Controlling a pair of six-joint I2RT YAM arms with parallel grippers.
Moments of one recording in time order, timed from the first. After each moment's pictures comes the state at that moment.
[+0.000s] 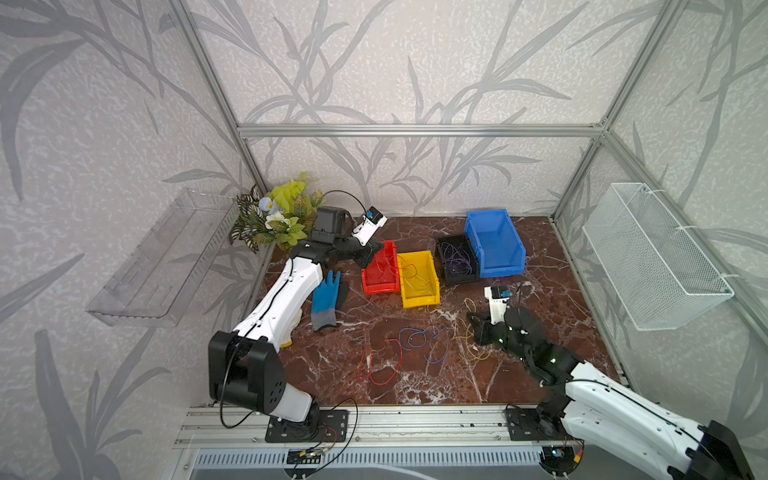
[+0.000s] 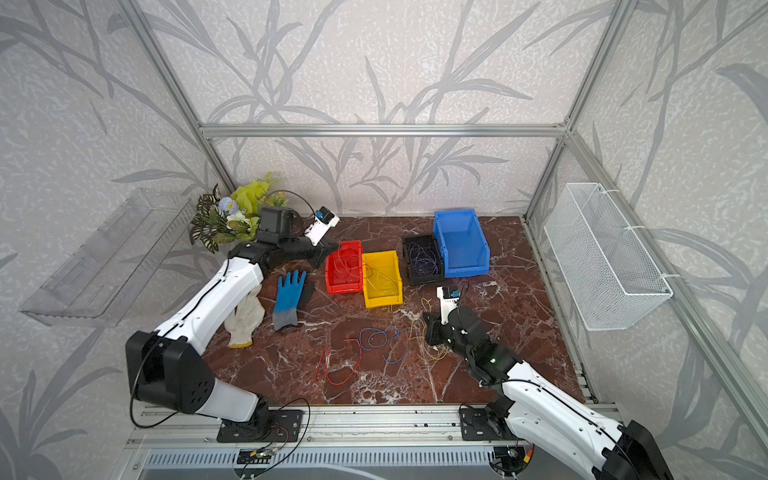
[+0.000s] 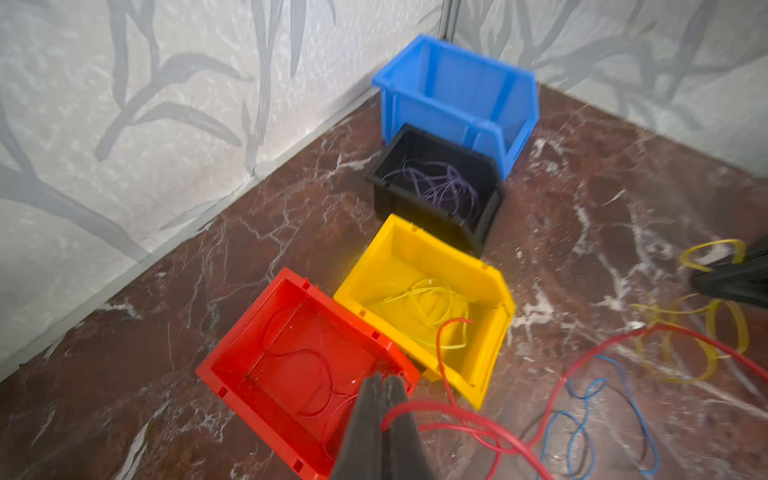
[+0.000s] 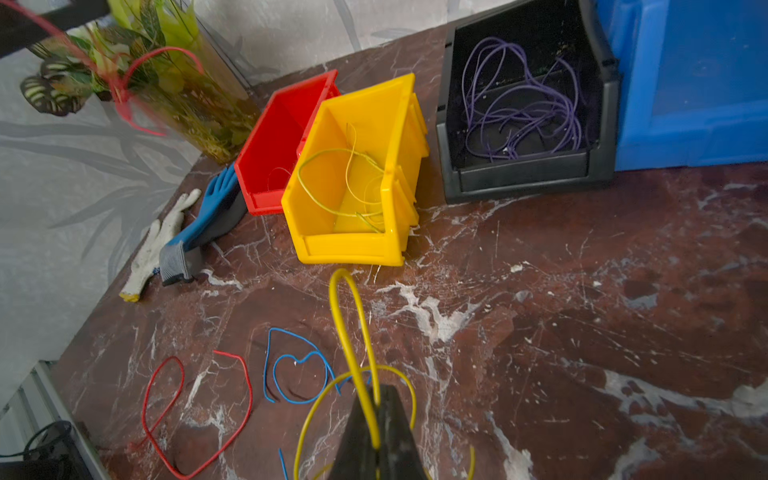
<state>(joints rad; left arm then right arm) -0.23 1.54 1.32 -0.47 0.49 0.43 0.68 0.81 0.39 -0.08 0.04 0.53</state>
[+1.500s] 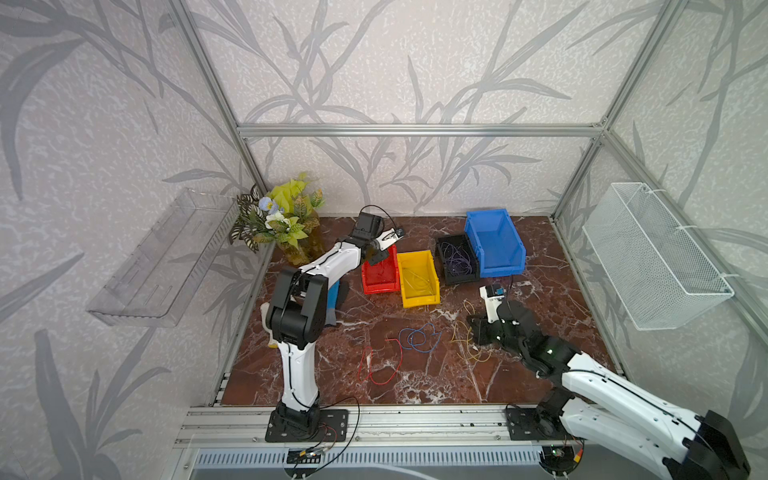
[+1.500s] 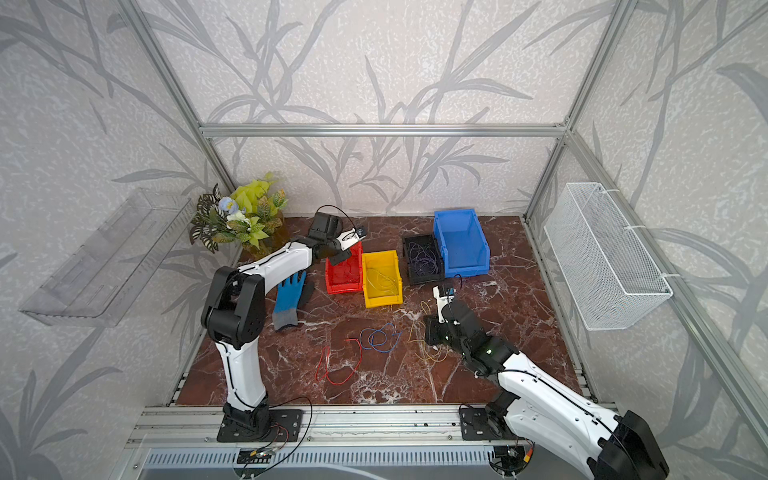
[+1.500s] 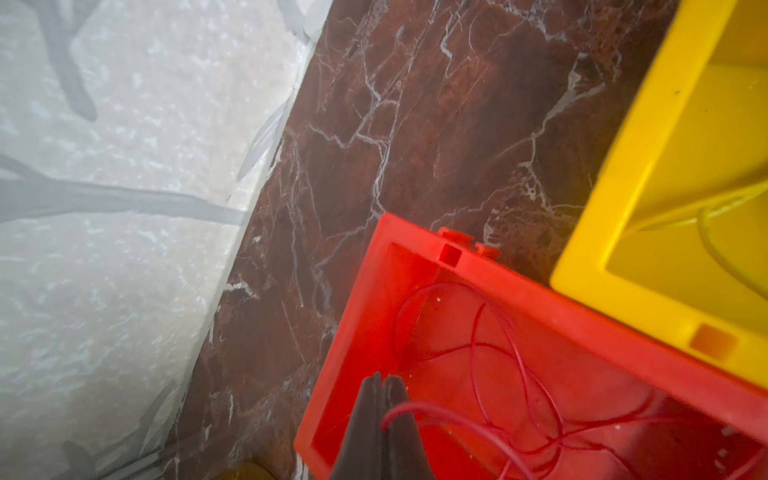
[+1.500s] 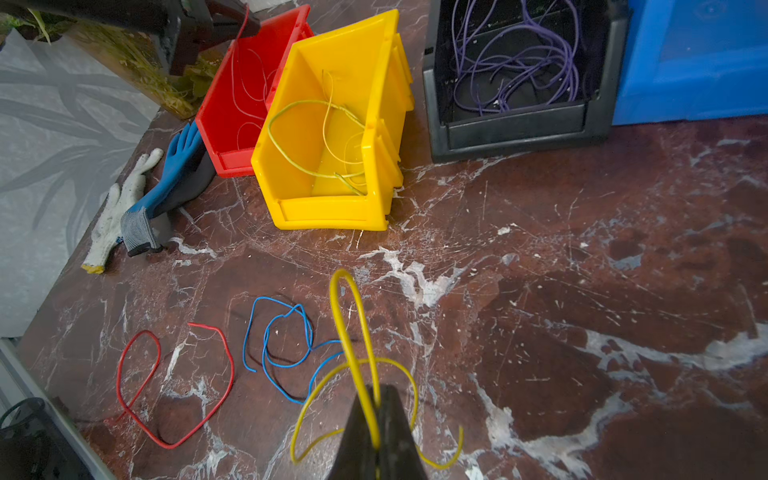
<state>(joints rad) -0.31 2.01 1.50 -0.31 -0.04 0.83 0.68 0.87 0.47 -0.23 0.04 0.53</state>
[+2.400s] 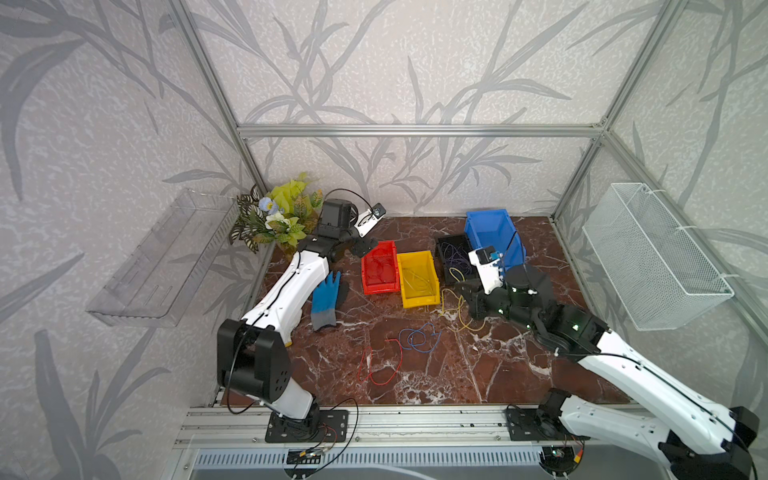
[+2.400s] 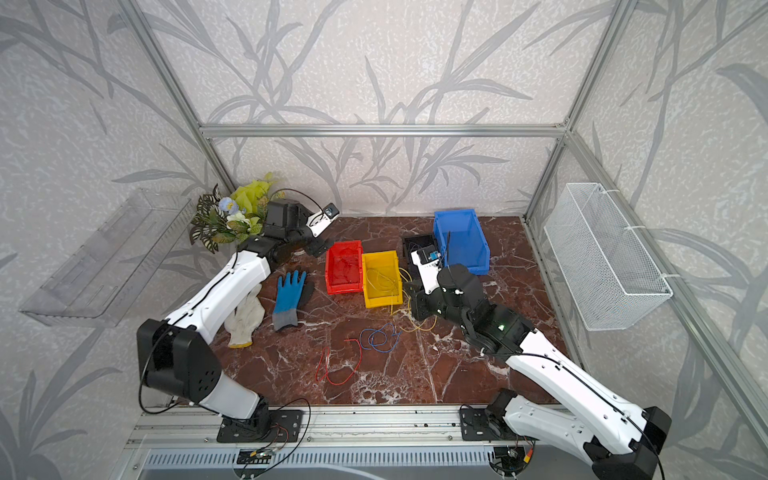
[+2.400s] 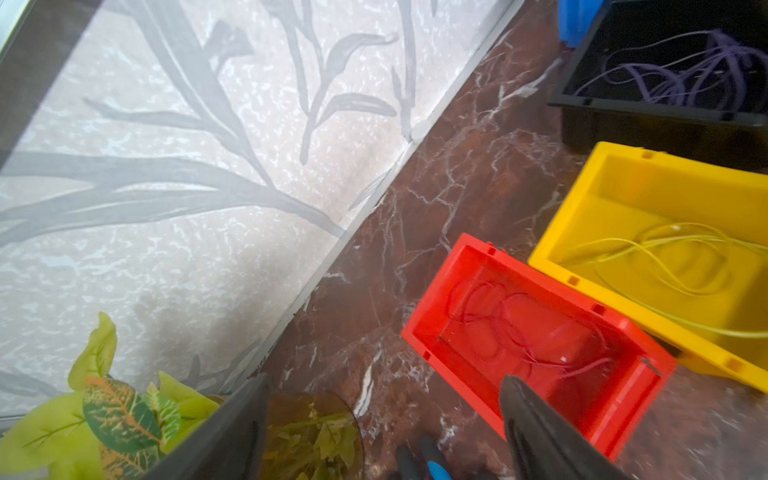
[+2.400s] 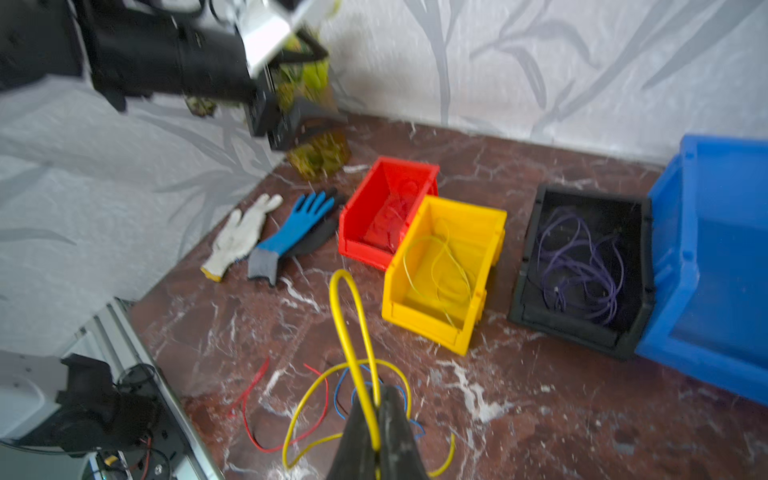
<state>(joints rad) -0.25 1.53 1.37 -0.42 0.09 0.70 0.78 0.97 1.07 -0.48 0.03 0.29</state>
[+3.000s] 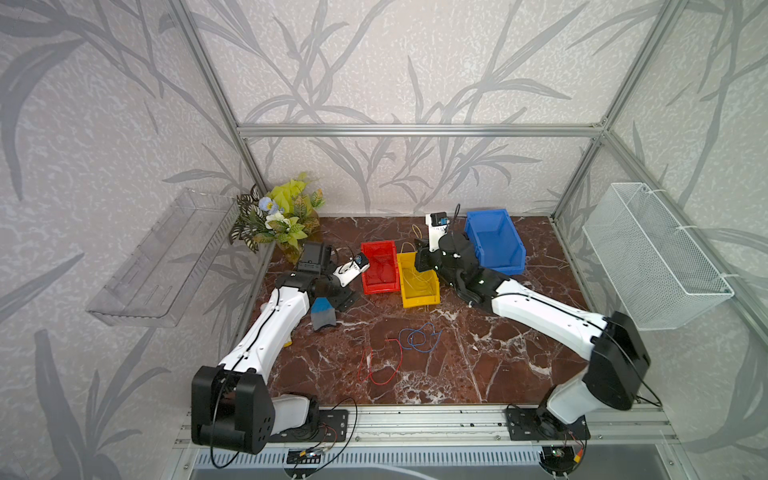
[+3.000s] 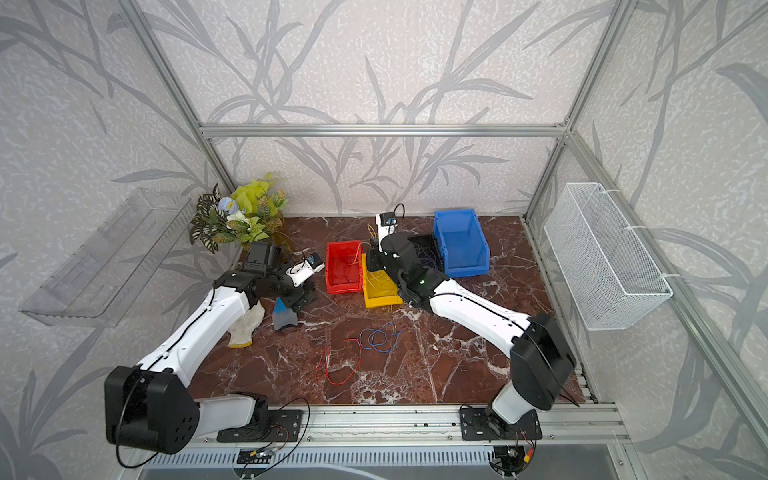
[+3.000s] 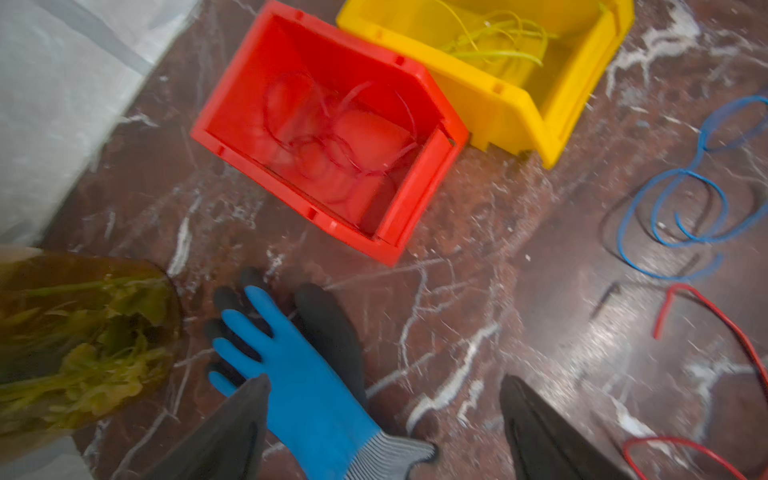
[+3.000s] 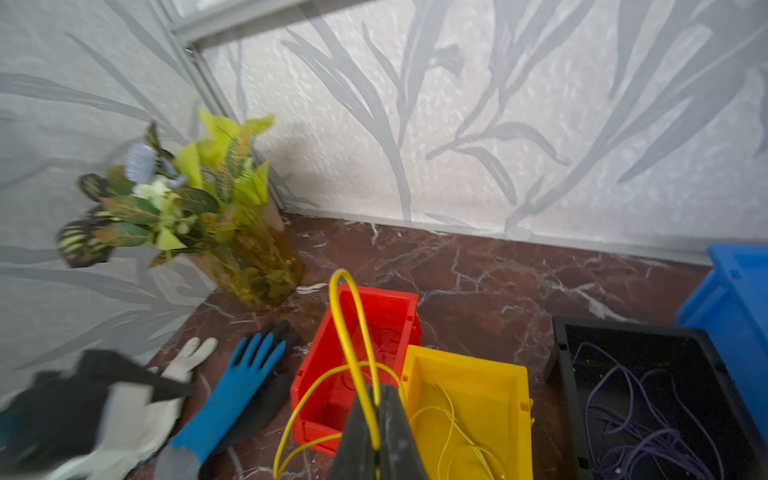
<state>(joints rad) -0.14 1.27 1.00 -0.74 0.28 0.75 0.77 1.64 1.23 0.09 0.28 0.39</state>
